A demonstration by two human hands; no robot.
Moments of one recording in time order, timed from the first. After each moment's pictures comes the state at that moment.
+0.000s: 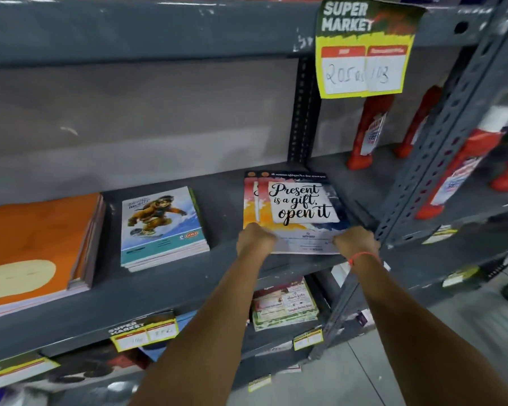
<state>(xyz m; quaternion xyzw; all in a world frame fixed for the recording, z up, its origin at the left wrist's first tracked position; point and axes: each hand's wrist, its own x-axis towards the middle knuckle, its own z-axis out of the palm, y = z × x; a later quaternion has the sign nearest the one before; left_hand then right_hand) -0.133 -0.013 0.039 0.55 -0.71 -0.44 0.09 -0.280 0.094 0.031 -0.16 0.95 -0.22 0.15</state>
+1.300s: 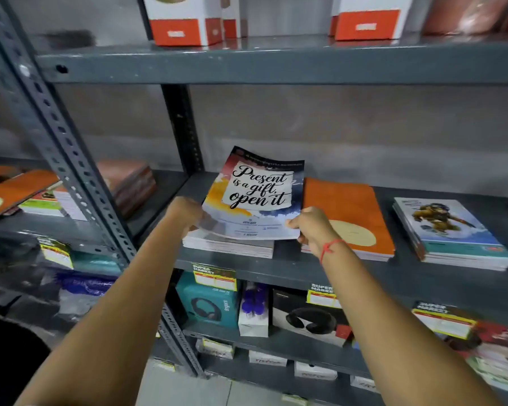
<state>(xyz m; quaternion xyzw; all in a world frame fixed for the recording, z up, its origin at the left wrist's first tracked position) 0.503 -0.156 0.124 0.71 -0.48 -0.39 0.33 0.279 -0.124 0.092 -0.40 0.66 -0.43 0.47</state>
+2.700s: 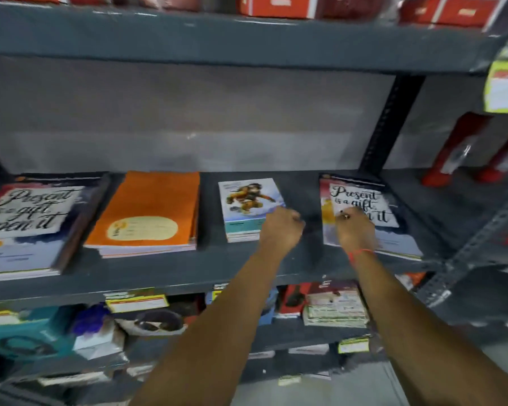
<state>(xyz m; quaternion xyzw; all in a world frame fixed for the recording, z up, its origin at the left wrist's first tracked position) 0.007 -0.035 0.078 0.46 -0.79 -0.37 0.20 -0.129 0.014 0.057 -0.28 0.89 -0.36 0.07</state>
